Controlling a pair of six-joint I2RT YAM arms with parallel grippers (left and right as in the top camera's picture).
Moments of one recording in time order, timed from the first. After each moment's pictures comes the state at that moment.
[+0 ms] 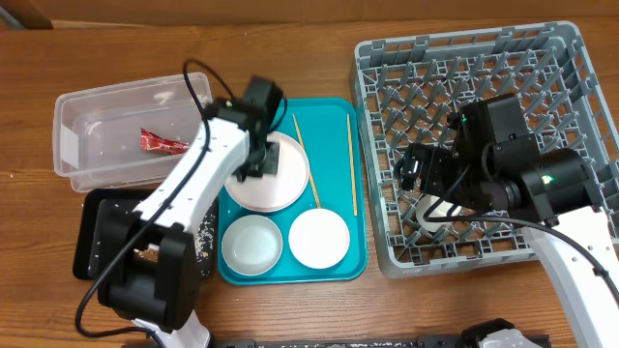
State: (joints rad) left arm -0.33 1.83 1.45 -1.08 -0.13 -0.27; right arm 0.30 1.27 1.39 -1.25 -0.20 0.54
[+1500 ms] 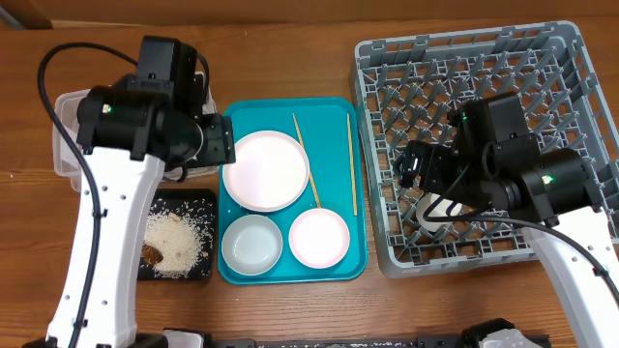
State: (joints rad) left arm -0.16 1.53 1.77 -1.49 0.02 -0.29; right arm 0.30 1.27 1.39 -1.23 -0.20 0.54
